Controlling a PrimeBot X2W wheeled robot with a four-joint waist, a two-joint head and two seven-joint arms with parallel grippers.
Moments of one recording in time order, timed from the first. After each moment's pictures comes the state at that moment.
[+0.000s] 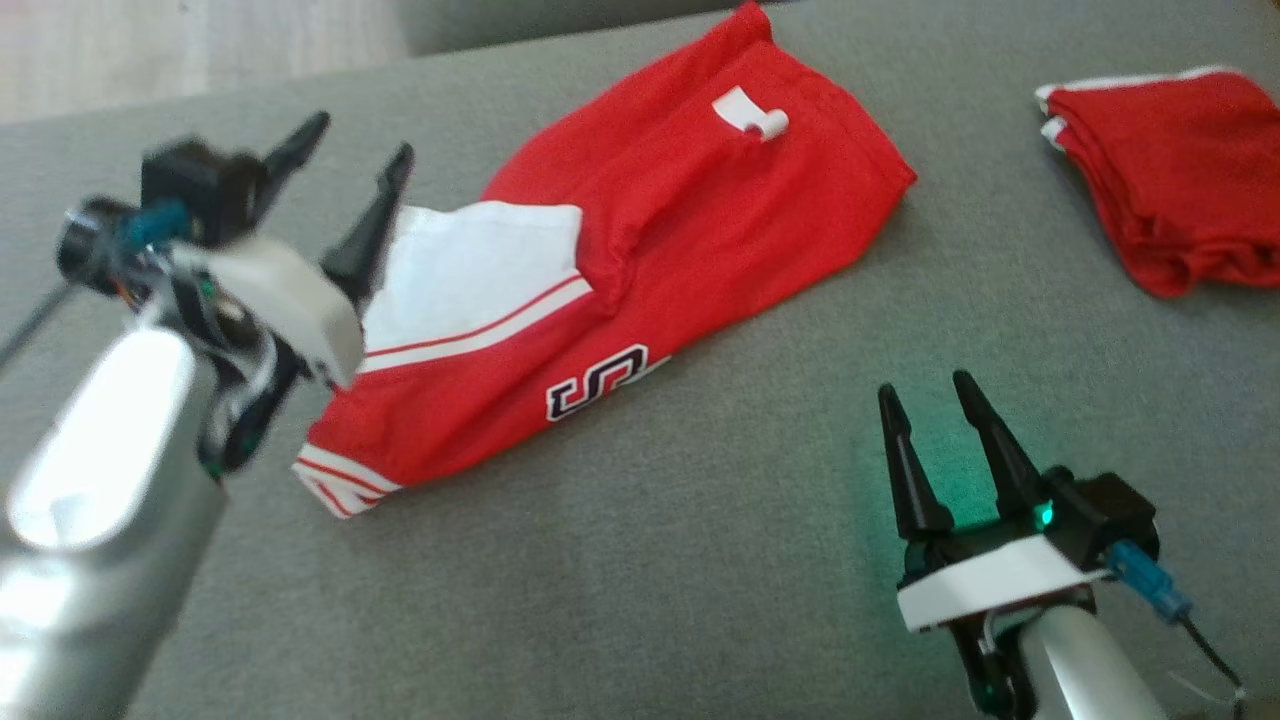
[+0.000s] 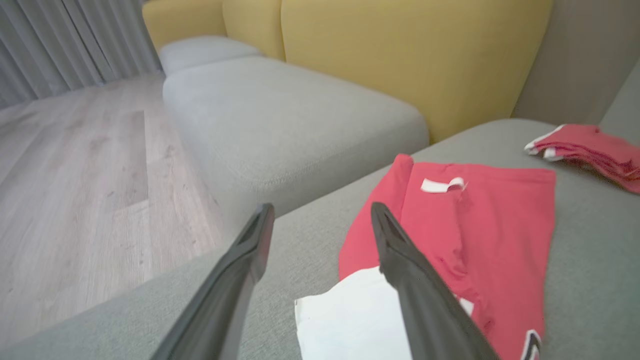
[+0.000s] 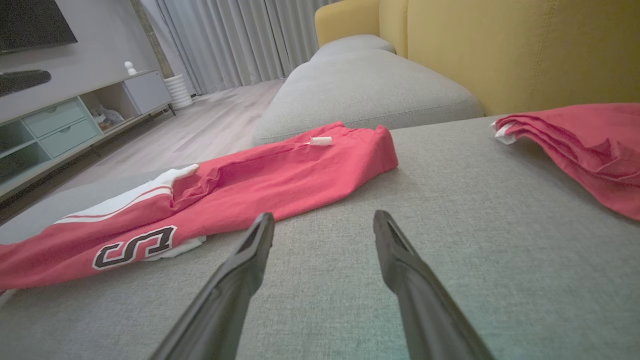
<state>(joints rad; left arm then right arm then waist) -0.66 0.44 -0.51 0.28 -0.53 -0.11 0.20 -0.08 -0.05 0.18 0.26 0.19 0.13 -0.26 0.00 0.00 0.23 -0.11</state>
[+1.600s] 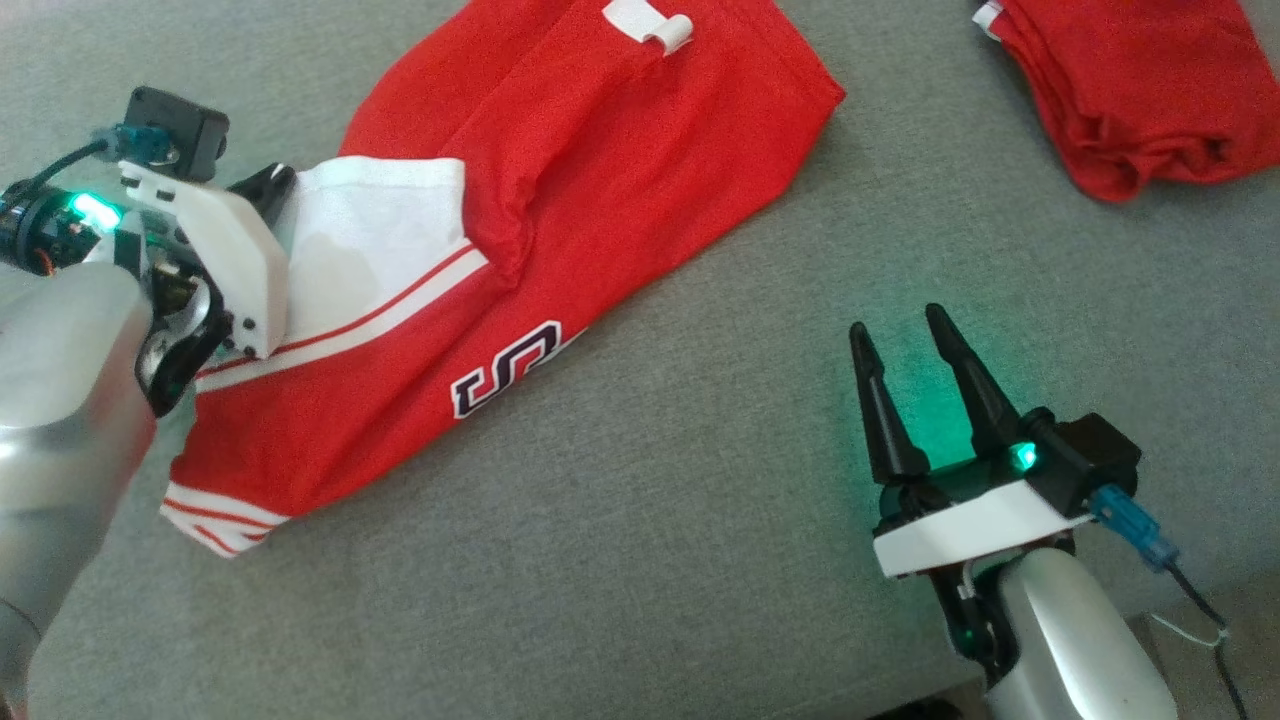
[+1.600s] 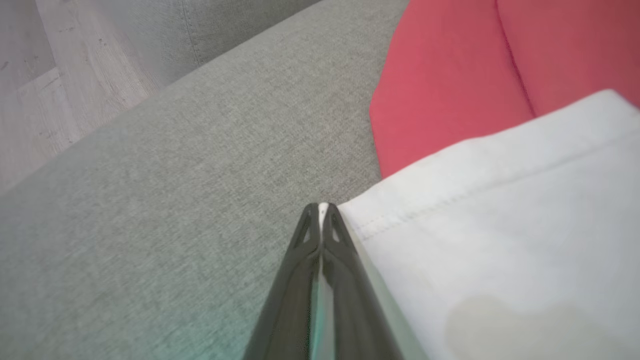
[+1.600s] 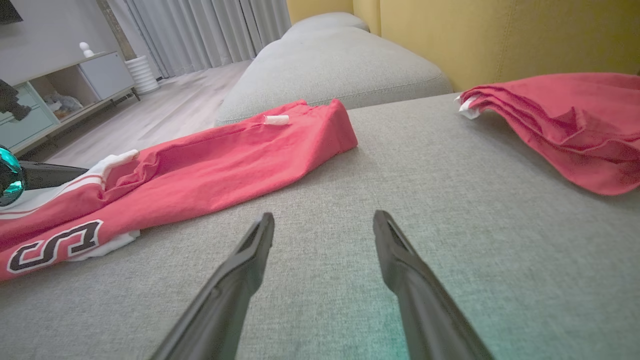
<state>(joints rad) -0.98 0.52 -0.93 0.75 -0.77 -0.13 0.30 -0.18 -0.05 0.24 0.25 0.21 0.13 -0.26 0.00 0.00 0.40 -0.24</state>
